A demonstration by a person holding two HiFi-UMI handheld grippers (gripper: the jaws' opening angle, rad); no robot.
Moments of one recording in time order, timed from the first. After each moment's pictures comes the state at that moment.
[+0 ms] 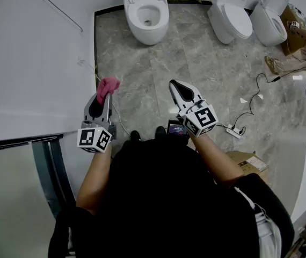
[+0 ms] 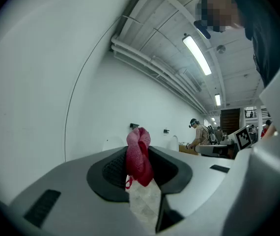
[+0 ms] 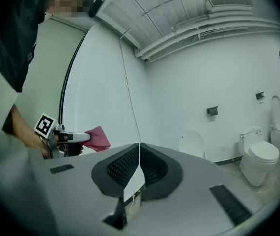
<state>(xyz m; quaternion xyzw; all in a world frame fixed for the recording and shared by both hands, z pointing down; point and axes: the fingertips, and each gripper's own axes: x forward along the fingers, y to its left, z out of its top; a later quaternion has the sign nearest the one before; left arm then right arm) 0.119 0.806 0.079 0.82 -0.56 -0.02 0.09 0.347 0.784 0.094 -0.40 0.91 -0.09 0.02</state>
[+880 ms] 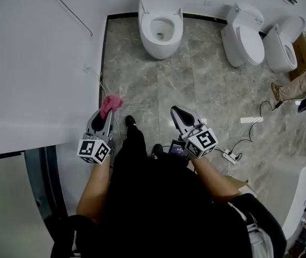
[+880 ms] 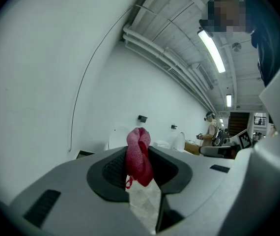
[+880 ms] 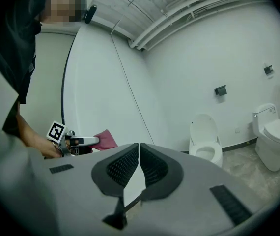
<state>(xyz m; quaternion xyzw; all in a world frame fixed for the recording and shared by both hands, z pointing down) 0.097 0.760 0.132 0.80 -0.58 -0.01 0.16 0.336 0.737 0.141 -0.34 0.93 -0.16 -0.01</state>
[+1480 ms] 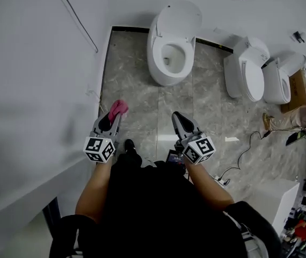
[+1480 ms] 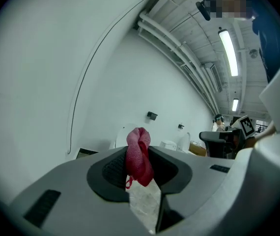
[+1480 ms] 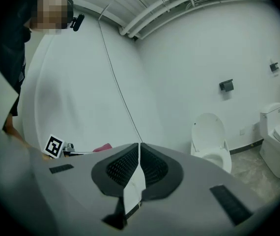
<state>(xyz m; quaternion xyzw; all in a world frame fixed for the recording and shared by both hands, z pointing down) -0.018 0.564 0.174 0.80 -0.57 -0.01 0.20 0.206 0.540 0.128 -0.37 0.91 -0.18 -0.03</state>
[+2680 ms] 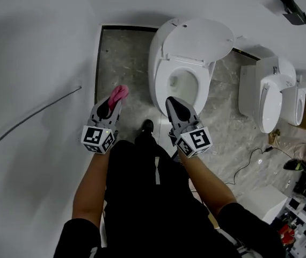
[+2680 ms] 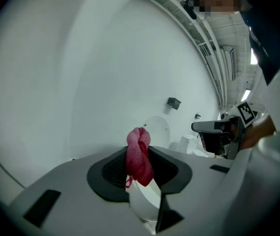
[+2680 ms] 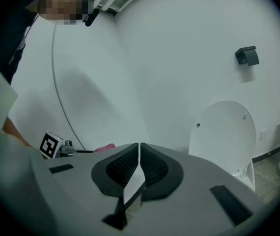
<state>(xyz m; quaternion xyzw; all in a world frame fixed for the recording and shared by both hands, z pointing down) -0.083 0.070 0.286 0.81 -0.54 0.06 0.23 0.093 0.046 0.235 -0.38 0.90 -0.20 -0.08</state>
